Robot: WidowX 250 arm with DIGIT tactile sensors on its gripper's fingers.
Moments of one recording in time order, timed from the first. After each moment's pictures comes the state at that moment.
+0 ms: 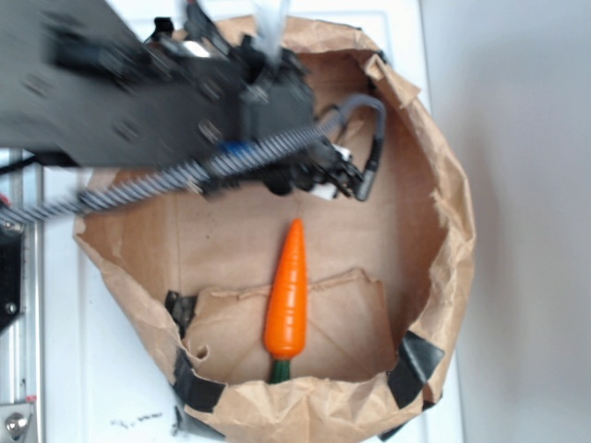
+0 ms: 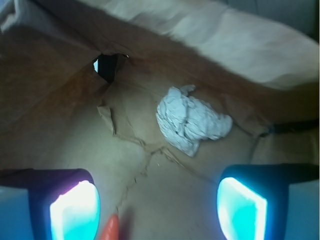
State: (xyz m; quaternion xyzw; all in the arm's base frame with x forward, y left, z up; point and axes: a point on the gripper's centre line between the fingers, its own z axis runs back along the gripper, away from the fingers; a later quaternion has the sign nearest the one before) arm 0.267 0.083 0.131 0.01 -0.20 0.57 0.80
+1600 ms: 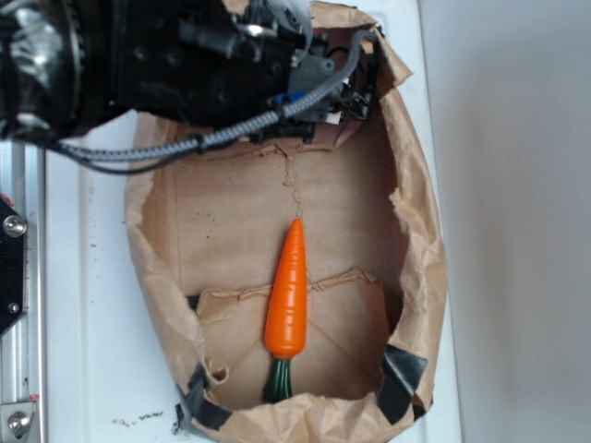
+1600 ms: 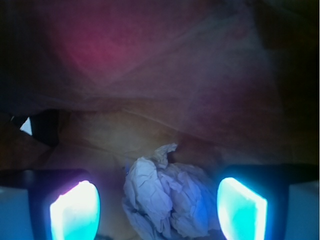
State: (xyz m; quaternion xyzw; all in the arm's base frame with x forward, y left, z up) arm 0.283 0.129 0.087 0.10 -0.24 0.60 0.75
